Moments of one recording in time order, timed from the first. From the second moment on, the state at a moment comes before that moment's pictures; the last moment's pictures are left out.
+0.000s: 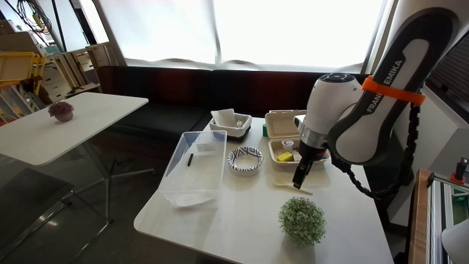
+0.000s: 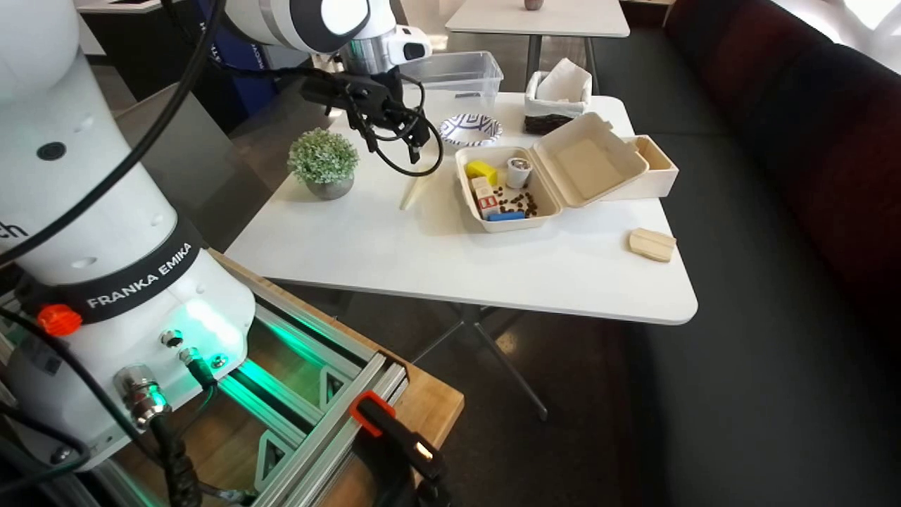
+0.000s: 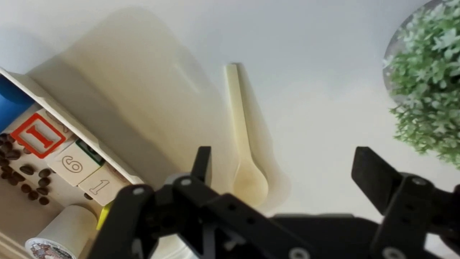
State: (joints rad) arm 0.03 0.19 0.02 -2.76 0.01 3.07 -0.06
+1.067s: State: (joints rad) arm 0.04 0.43 -0.02 -2.73 -0.02 3.32 -0.11
